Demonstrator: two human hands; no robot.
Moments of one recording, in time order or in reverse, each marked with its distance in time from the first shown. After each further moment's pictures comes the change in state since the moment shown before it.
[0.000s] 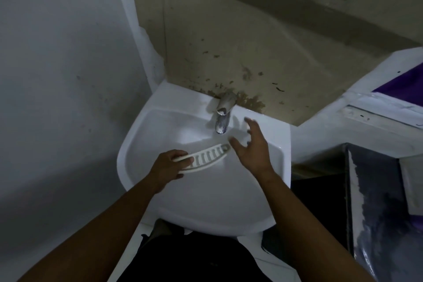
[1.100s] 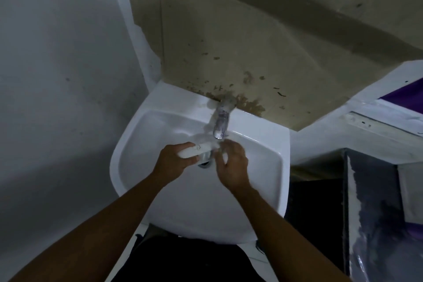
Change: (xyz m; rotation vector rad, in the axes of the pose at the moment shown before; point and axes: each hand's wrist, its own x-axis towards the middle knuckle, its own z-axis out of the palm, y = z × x) left_hand 0.023 0.016 0.017 0.281 0.010 0.370; right_hand -0.011 0.018 0.053 -0.234 0.059 -0.117
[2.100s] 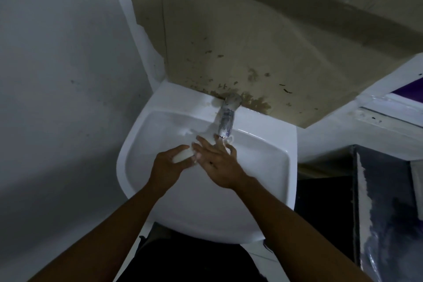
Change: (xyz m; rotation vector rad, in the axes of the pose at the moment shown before) left_hand -0.025 -0.002 -0.012 -0.277 0.099 -0.026; right_hand 0.012 -0.010 0.016 -0.251 -0.505 -0.297
